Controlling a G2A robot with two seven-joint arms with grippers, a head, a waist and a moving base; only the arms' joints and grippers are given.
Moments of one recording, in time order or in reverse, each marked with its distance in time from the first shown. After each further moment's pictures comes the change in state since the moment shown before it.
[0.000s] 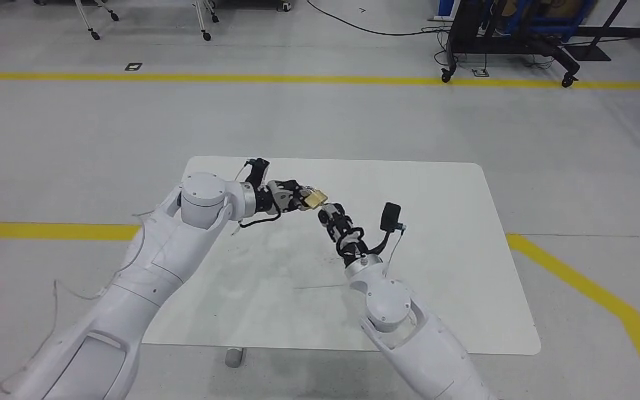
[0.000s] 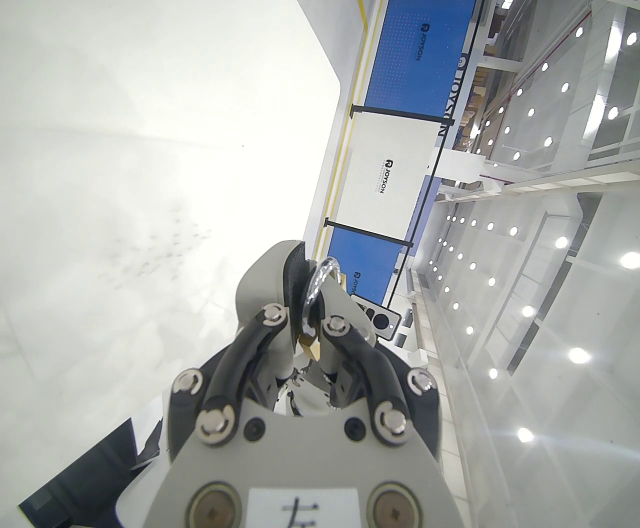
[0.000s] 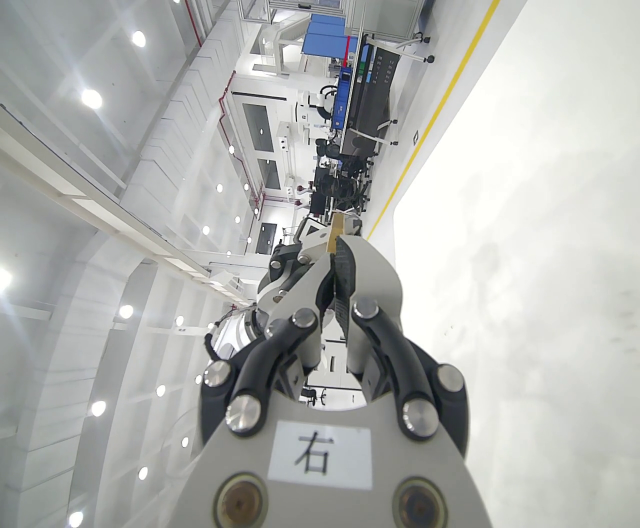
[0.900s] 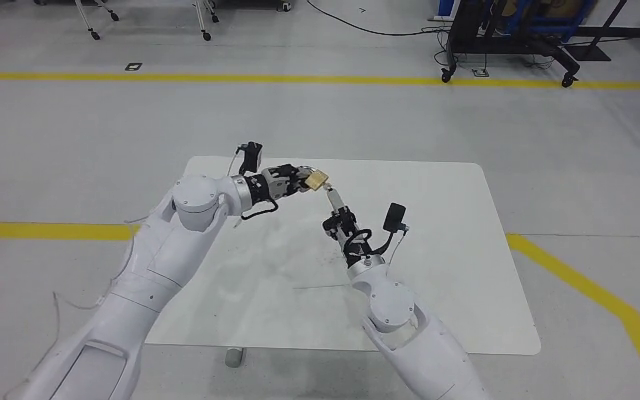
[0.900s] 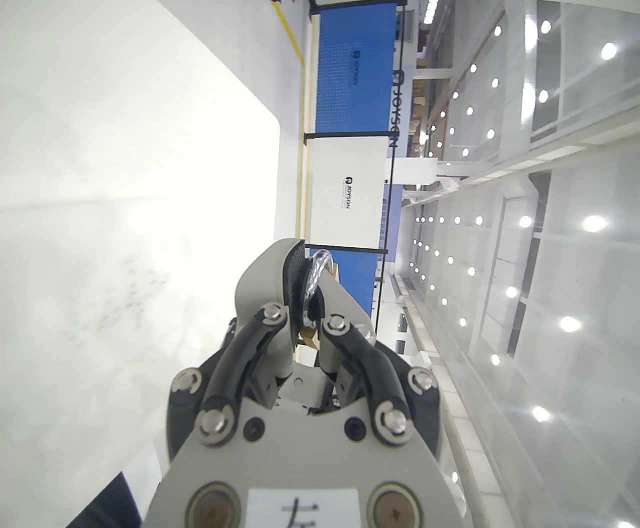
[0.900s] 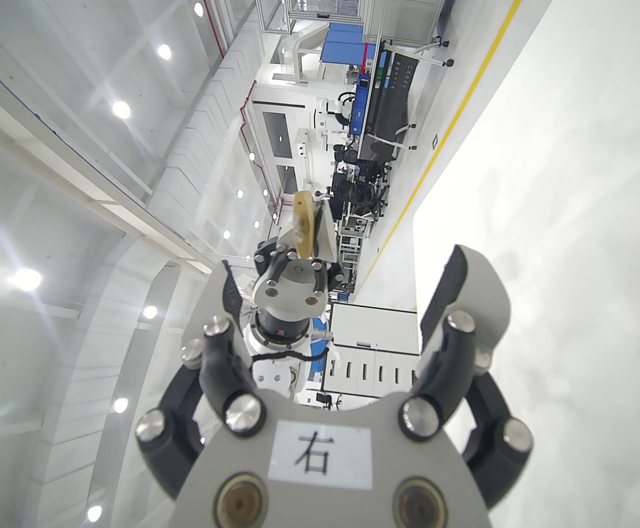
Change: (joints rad) left arm 0.070 -0.002 -0.110 -0.074 -0.003 -0.195 0.066; right arm -0.029 -0.013 0.026 -0.015 0.003 -0.064 0.012
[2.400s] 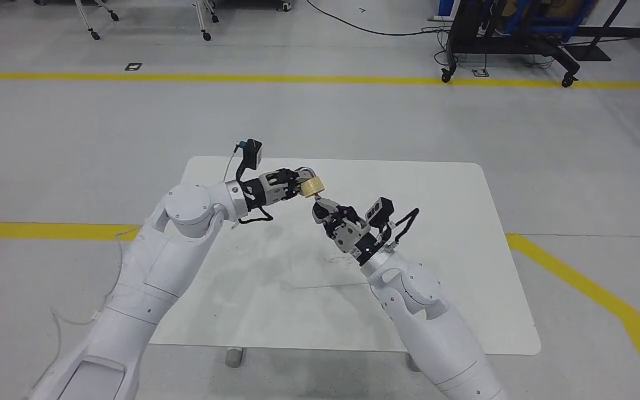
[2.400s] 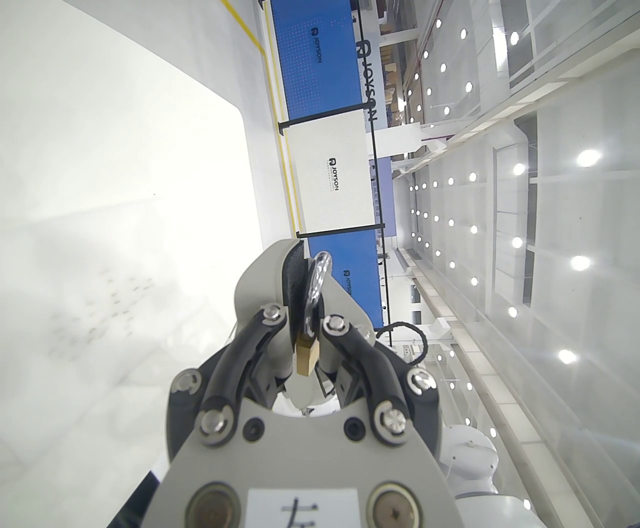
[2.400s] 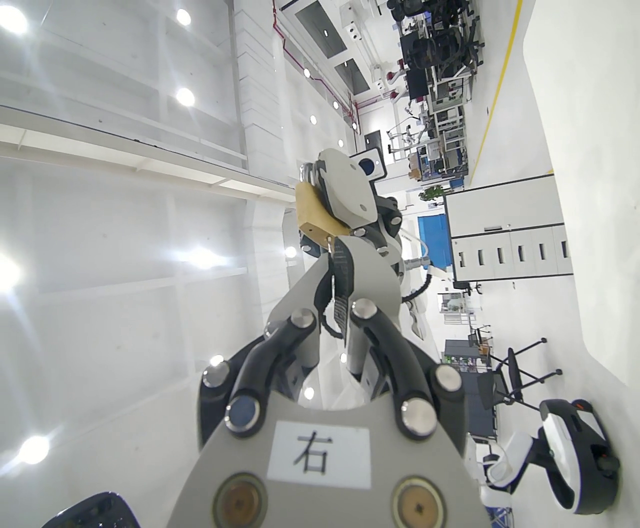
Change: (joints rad) left arm 0.079 0.003 -0.088 -0.093 0.104 -0.098 -0.059; right arm 0.021 0.007 0.139 0.064 0.568 -0.065 0.536
